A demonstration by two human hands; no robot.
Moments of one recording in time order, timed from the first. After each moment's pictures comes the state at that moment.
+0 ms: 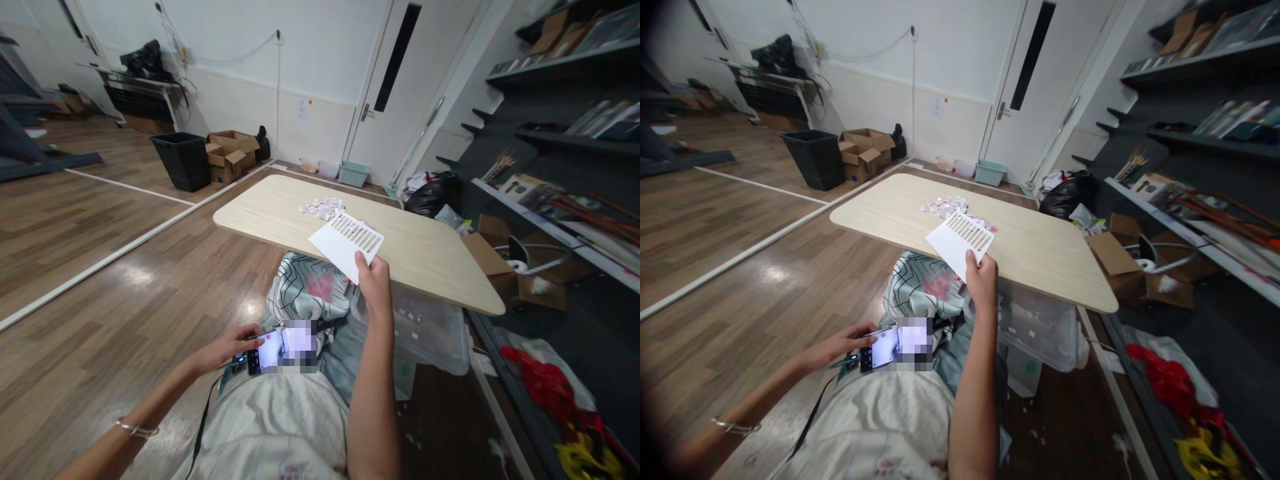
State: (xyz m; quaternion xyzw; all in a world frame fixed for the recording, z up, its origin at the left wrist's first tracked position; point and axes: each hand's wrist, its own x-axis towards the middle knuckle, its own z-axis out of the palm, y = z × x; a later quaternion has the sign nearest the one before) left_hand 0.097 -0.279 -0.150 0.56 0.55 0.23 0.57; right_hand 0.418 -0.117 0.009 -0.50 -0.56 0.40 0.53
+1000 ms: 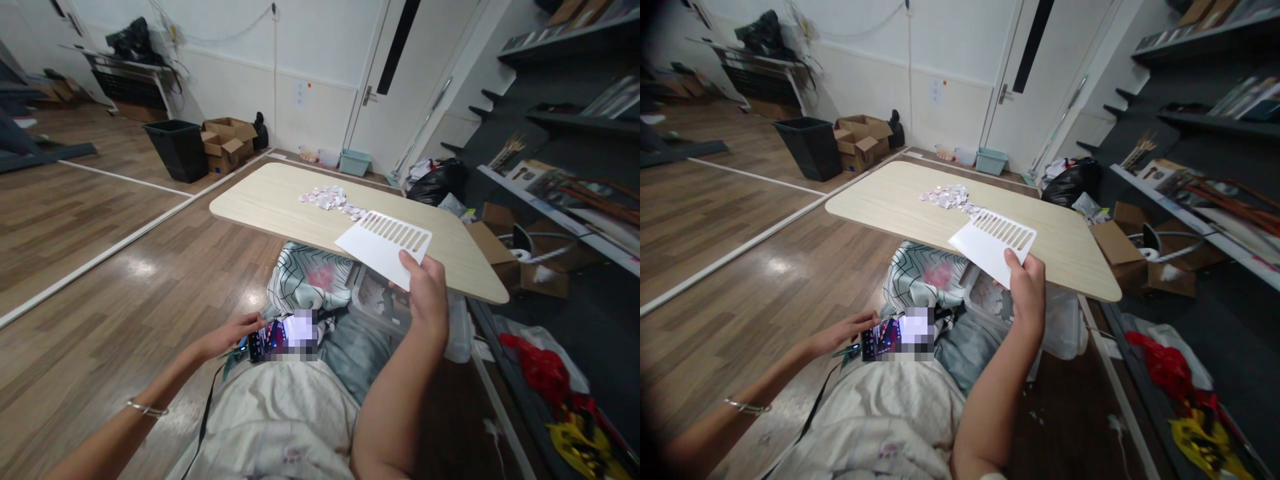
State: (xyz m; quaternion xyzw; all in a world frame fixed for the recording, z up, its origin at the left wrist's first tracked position) left_hand 0.102 -0.273 -0.133 0.59 0.56 0.21 0.55; right_hand 0.486 -0.143 0.037 -0.55 -0.50 0.39 0.54
